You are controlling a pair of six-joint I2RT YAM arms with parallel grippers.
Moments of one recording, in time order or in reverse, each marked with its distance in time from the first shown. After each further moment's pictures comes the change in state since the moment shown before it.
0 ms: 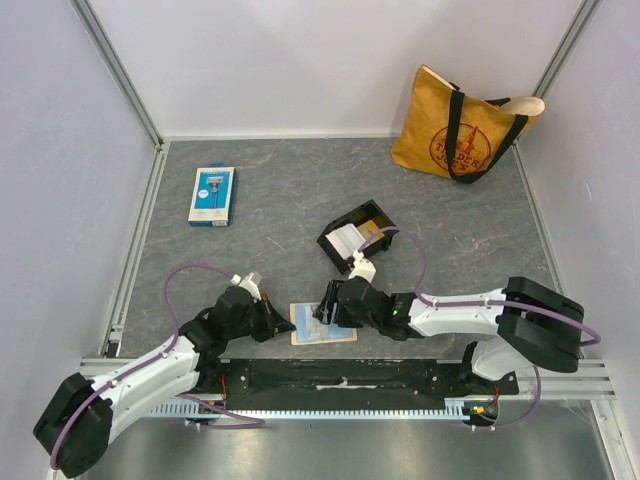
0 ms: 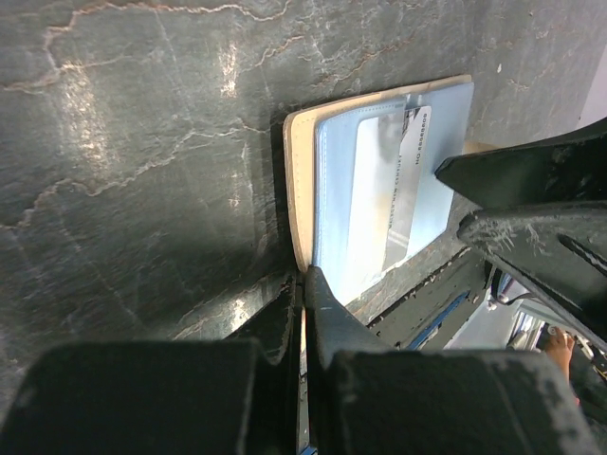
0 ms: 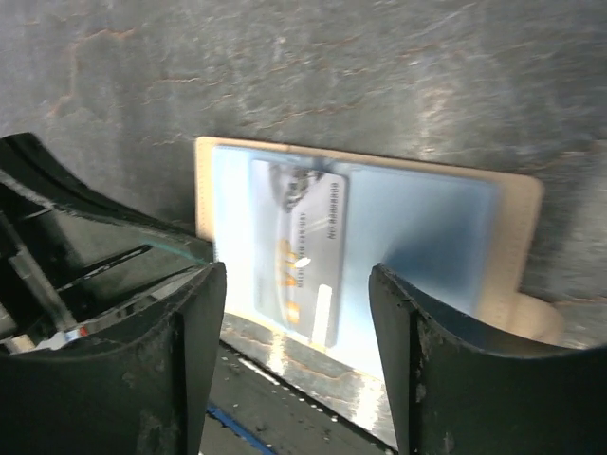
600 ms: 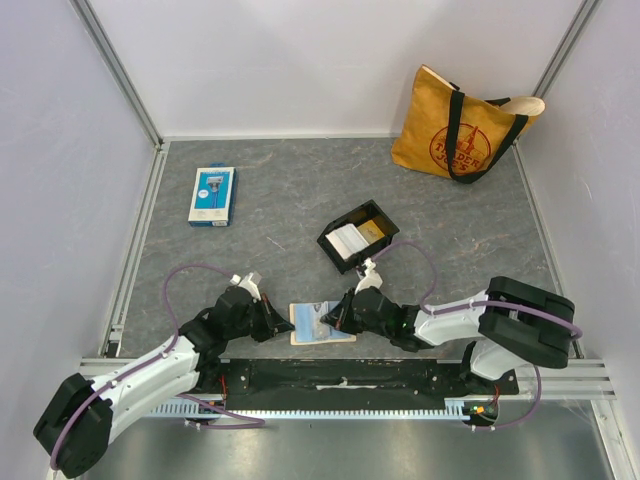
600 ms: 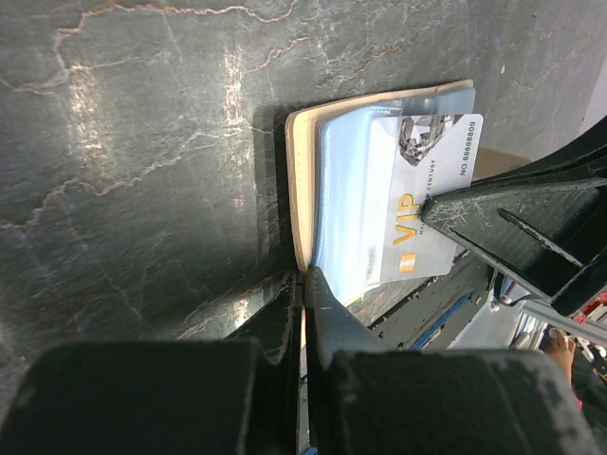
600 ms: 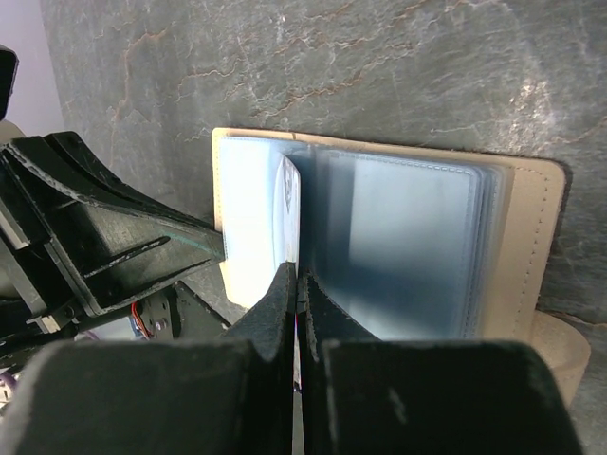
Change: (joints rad) left arm 0.001 -0.001 0.000 -0.006 -0.003 0.001; right arm -0.004 0.039 -0.192 0.370 -0.053 0.109
